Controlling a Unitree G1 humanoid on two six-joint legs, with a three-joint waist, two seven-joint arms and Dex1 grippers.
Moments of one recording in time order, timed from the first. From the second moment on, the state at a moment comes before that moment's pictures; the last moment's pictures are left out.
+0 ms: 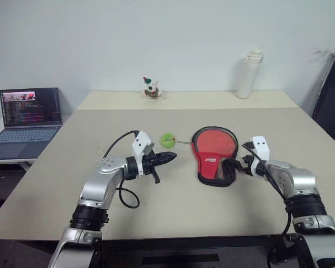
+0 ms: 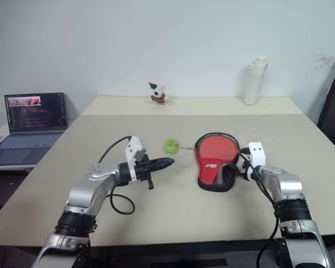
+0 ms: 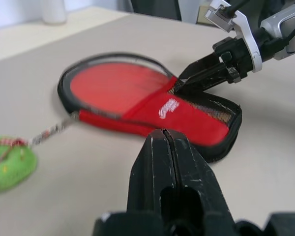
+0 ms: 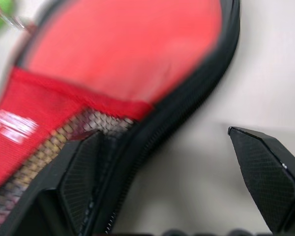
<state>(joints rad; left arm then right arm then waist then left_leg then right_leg) -0.58 0.44 -0.02 0.12 -0.30 0.40 -0.97 -0.70 -0.46 -0.06 0.40 0.32 0.77 0.45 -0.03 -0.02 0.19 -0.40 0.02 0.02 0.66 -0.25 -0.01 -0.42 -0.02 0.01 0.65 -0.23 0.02</state>
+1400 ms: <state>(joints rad) -0.22 0.76 -0.02 -0.22 -0.47 0.52 -1.22 -0.72 -0.26 0.00 0.20 0.42 1.20 0.63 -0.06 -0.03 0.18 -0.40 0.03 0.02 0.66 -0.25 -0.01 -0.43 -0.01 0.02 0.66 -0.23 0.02</state>
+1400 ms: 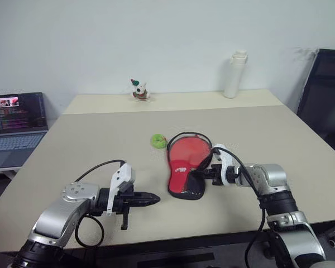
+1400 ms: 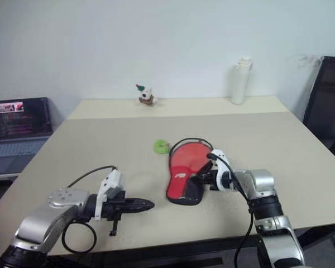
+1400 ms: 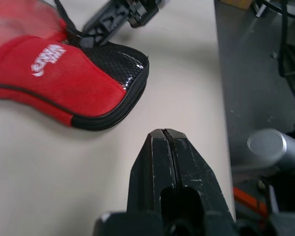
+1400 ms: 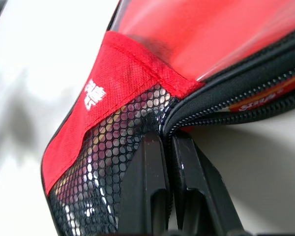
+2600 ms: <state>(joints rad) -0.16 0.83 -0.05 -0.28 -0.50 0.49 -1.26 -0.40 -0.28 -0.07 -0.31 0.59 1.50 0.48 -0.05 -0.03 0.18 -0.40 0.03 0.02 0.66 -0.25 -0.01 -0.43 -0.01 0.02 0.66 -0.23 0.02</state>
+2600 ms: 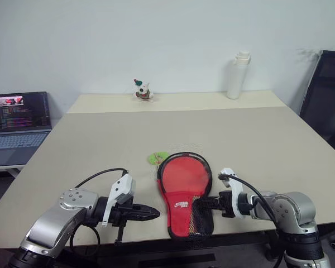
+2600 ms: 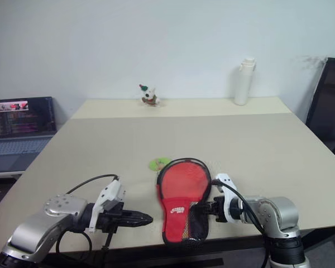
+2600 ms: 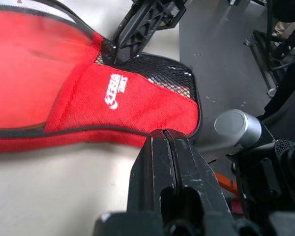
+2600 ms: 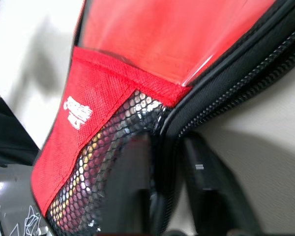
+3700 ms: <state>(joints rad) -0.83 0.45 -0.04 0.71 -0.21 0.39 -0.77 -0.53 -0.34 -0.04 -0.46 0.64 1.33 0.39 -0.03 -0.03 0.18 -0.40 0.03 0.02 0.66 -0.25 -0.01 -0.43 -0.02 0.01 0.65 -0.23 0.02</state>
